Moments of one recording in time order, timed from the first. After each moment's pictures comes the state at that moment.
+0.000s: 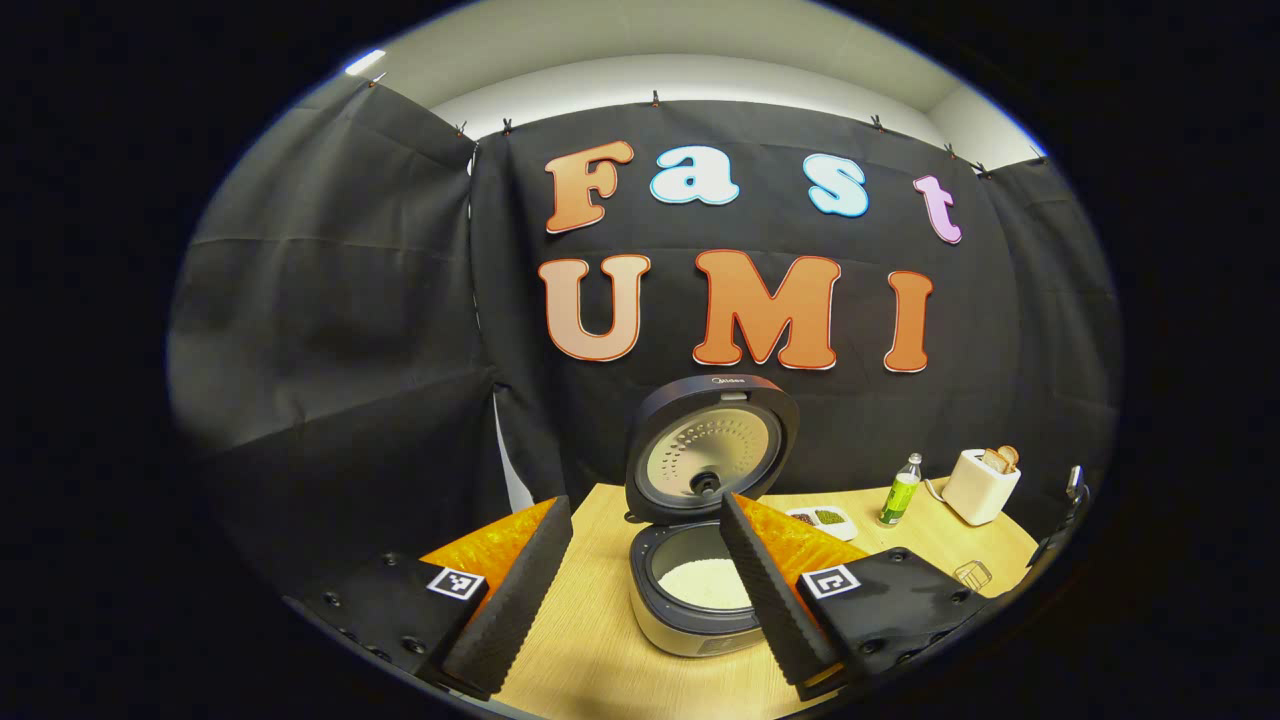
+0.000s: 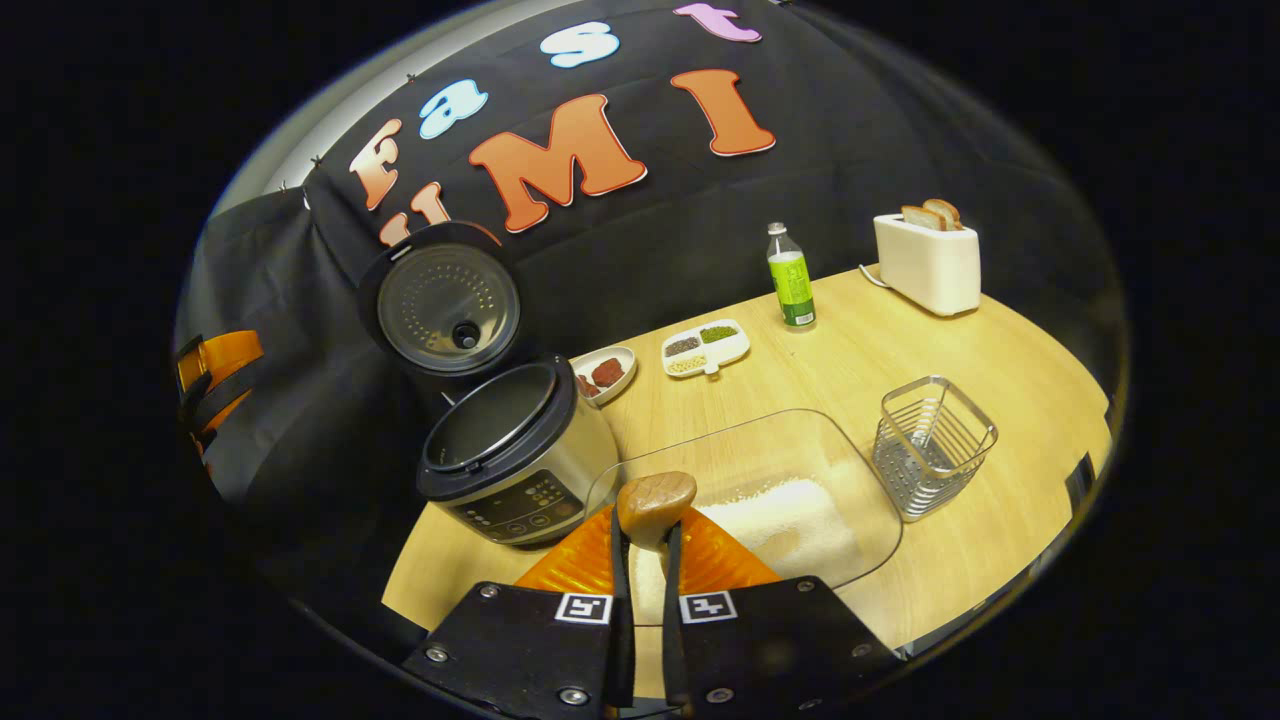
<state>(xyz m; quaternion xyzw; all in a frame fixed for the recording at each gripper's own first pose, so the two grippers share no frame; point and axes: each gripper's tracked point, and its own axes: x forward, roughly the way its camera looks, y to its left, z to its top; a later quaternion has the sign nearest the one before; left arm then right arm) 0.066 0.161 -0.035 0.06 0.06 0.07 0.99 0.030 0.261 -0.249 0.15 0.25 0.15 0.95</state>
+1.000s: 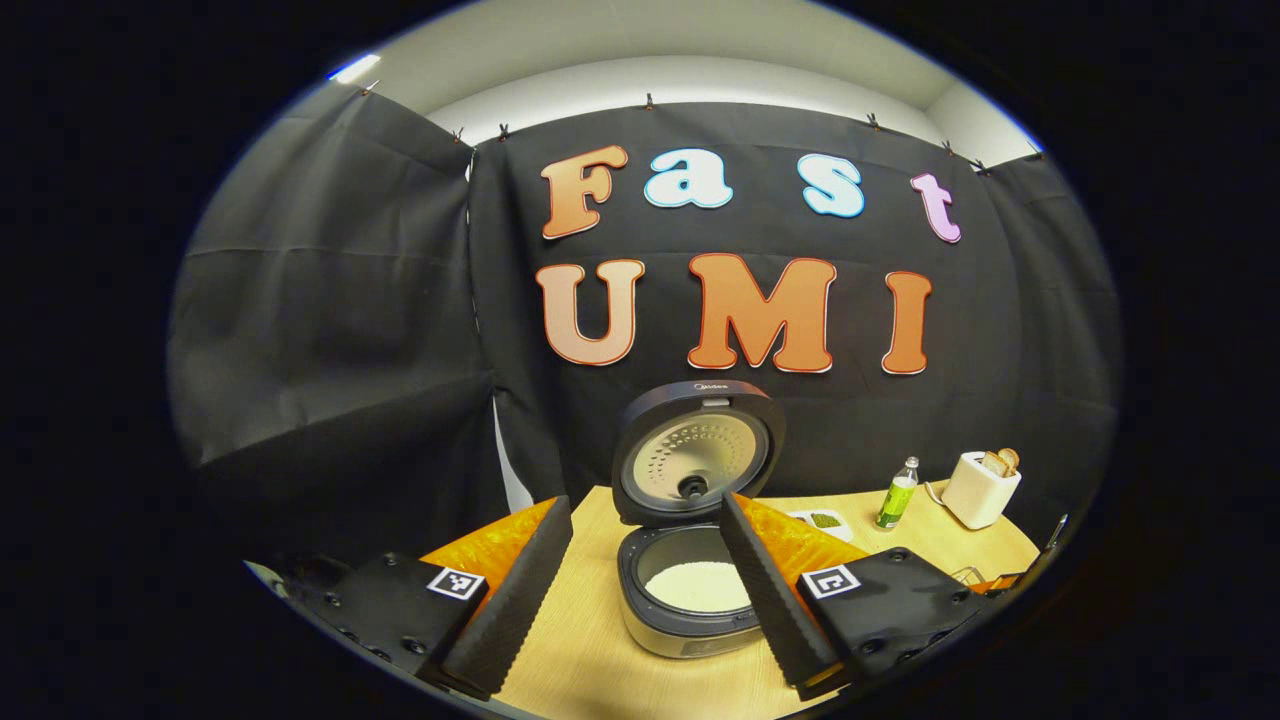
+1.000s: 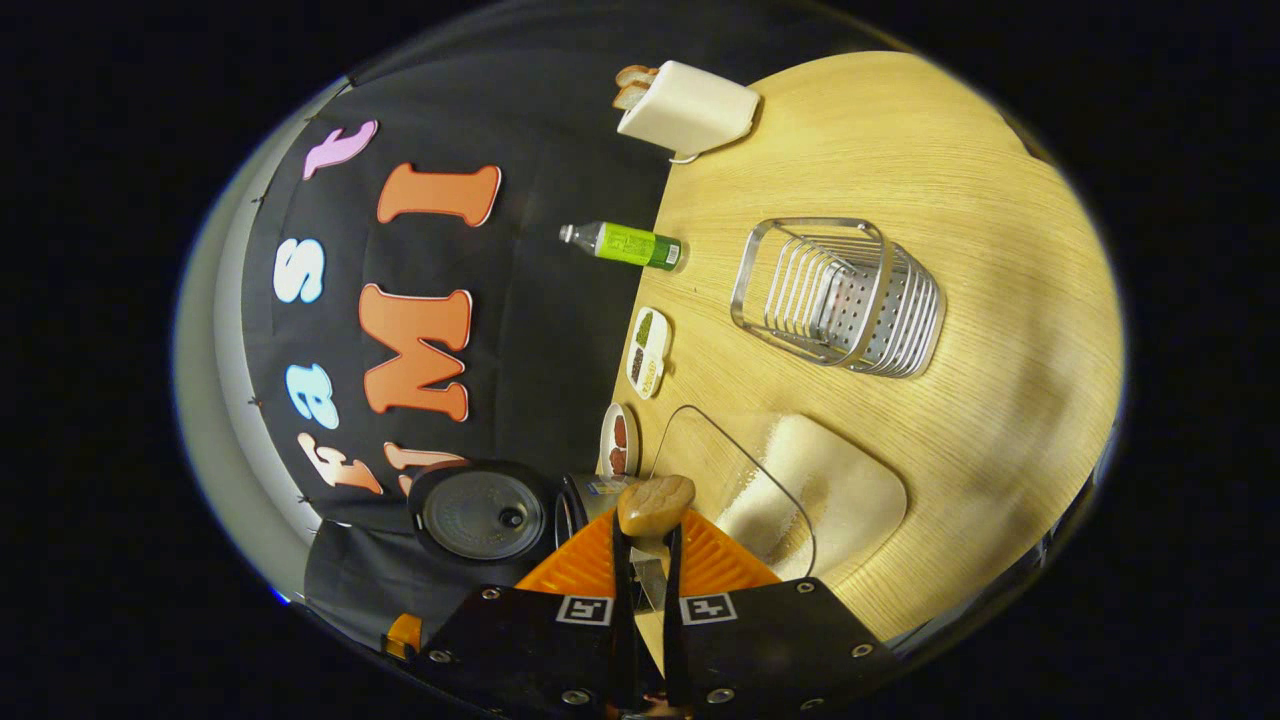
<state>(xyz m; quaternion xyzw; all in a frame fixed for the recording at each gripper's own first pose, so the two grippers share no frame) 0.064 0.131 -0.031 0.06 0.05 0.08 0.99 0.060 0.177 -0.263 0.59 0.29 0.08 0.75</state>
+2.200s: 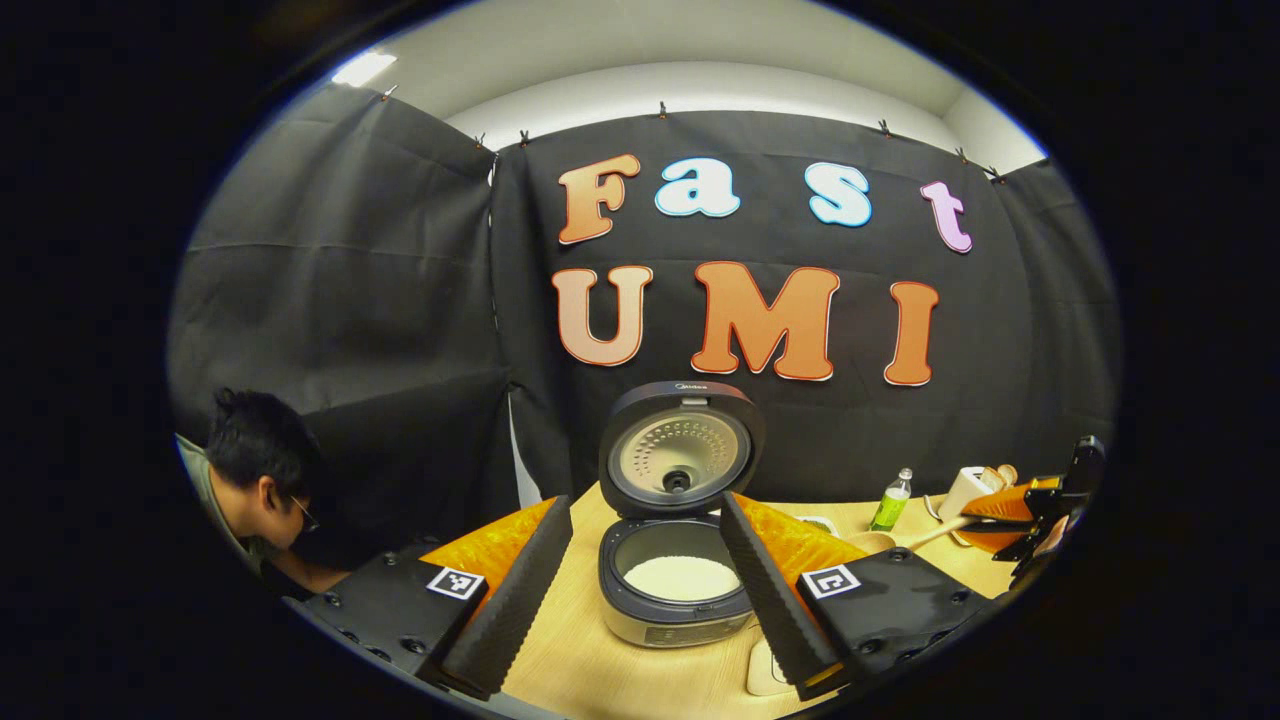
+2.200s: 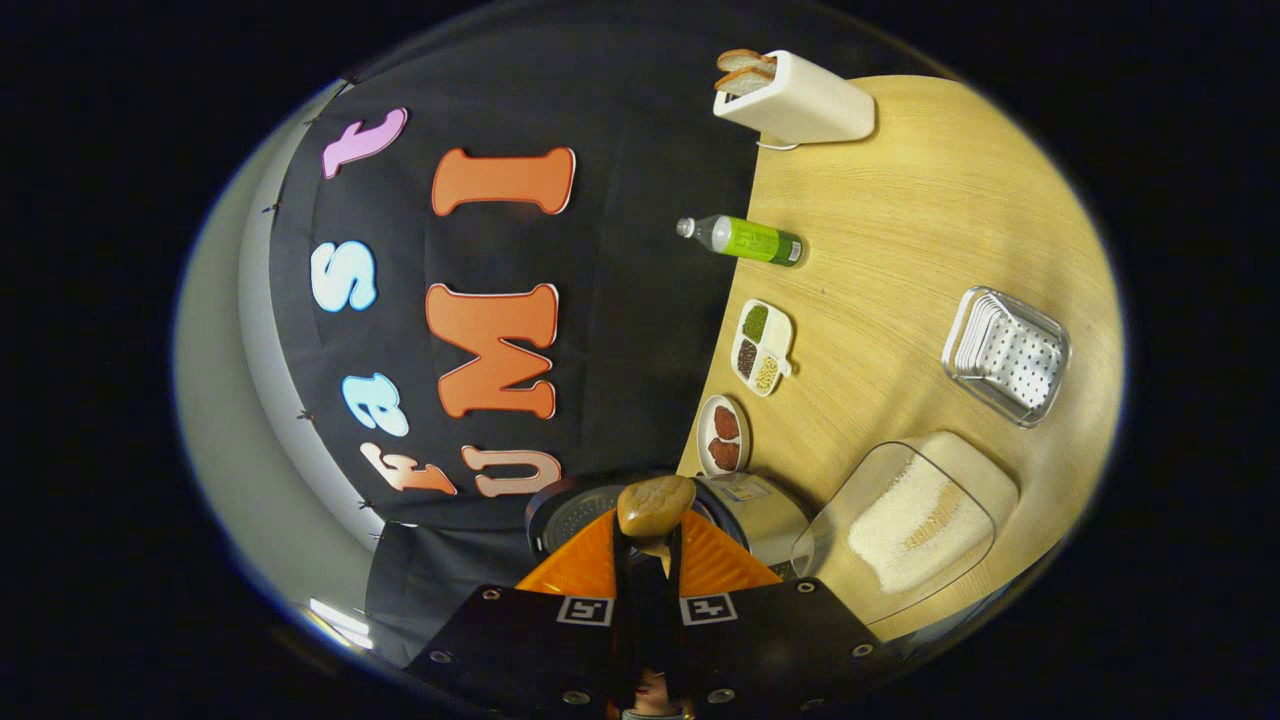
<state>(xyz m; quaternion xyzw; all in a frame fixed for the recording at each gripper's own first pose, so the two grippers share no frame) 0.026 0.095 -0.033 0.05 0.04 0.12 0.99 0.122 0.205 -0.117 0.60 0.29 0.18 0.73</state>
